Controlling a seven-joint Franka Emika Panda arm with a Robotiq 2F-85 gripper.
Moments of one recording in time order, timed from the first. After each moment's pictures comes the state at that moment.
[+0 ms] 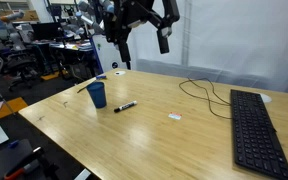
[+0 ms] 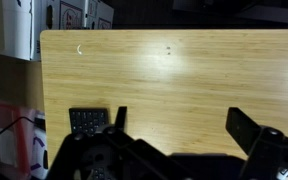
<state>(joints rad) -0.13 -0.29 -0.12 -2.41 -0.36 2.08 -0.24</state>
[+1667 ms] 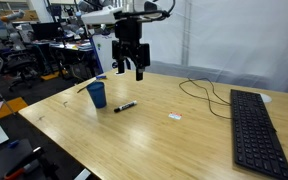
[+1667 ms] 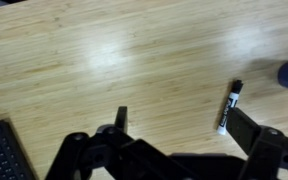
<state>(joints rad) -0.03 0.01 -0.06 -2.31 0.02 2.22 -0.05</state>
